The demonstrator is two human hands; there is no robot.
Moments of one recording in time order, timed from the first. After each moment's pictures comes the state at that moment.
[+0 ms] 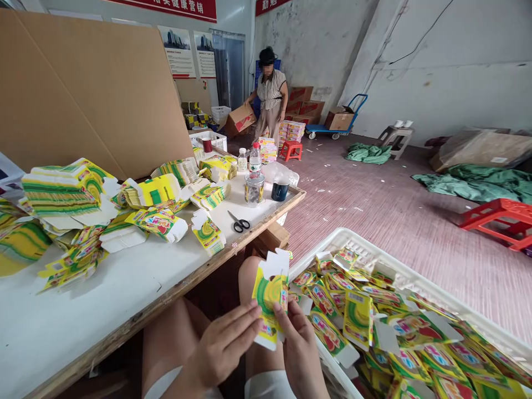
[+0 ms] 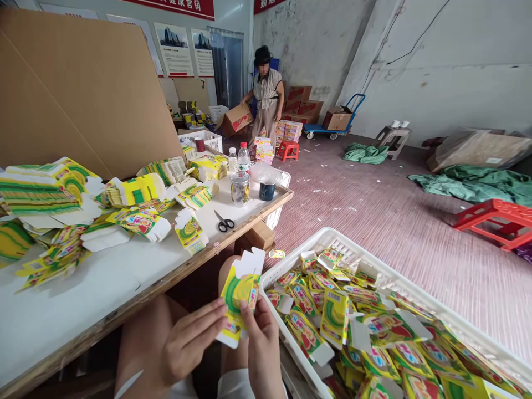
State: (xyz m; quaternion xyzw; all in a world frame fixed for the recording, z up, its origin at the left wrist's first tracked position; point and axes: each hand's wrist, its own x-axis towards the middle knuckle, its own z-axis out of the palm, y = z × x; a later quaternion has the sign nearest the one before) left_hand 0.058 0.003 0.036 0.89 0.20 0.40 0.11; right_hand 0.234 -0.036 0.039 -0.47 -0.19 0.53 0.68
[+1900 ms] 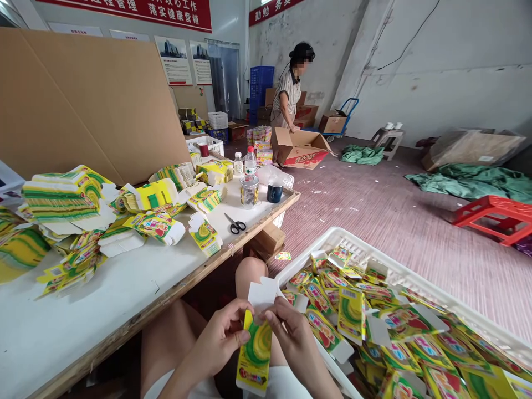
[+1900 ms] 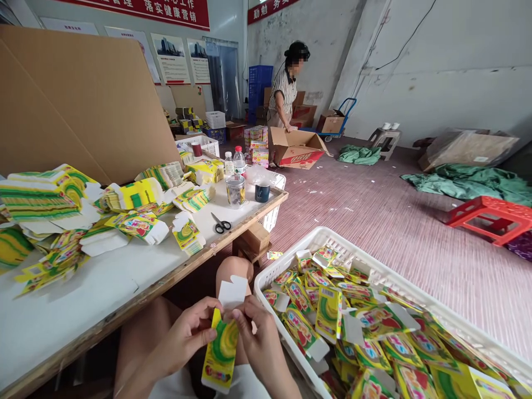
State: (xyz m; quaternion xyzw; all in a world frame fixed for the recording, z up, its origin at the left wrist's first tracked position) left_hand 0.074 -0.002 0.055 0.56 0.32 0.28 0.71; right_hand 0.264 -0.044 0.050 -0.54 -0.58 0.38 0.48
